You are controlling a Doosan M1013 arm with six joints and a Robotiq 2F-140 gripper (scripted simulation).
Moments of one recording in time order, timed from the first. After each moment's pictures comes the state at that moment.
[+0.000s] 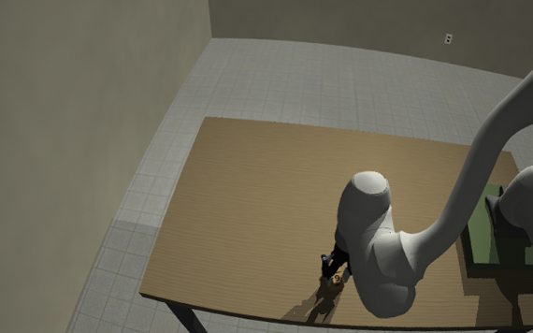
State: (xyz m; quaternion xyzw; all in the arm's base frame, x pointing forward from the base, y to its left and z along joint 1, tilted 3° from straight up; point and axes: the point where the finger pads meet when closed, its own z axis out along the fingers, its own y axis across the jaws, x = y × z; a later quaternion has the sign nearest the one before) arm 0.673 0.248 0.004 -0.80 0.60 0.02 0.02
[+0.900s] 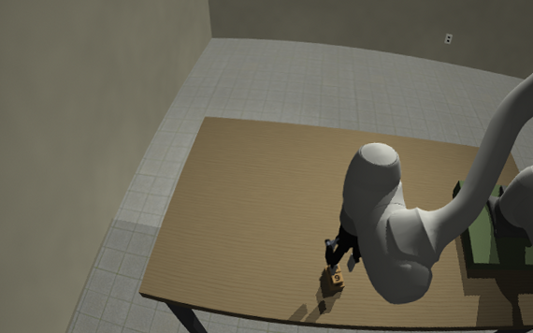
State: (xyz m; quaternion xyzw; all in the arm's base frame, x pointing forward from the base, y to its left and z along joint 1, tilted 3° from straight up) arm 0.674 0.244 0.082 -0.80 0.60 0.02 0.02
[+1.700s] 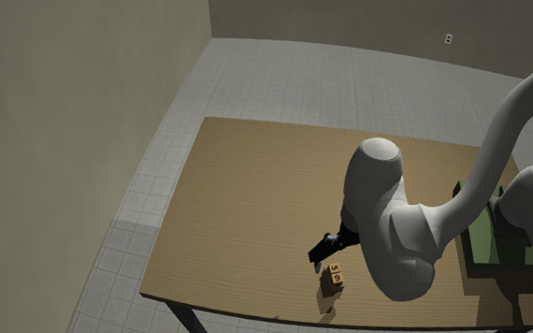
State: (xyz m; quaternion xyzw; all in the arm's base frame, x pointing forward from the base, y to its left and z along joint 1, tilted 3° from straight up) arm 0.674 0.243 0.094 -0.80 0.60 0.02 0.02
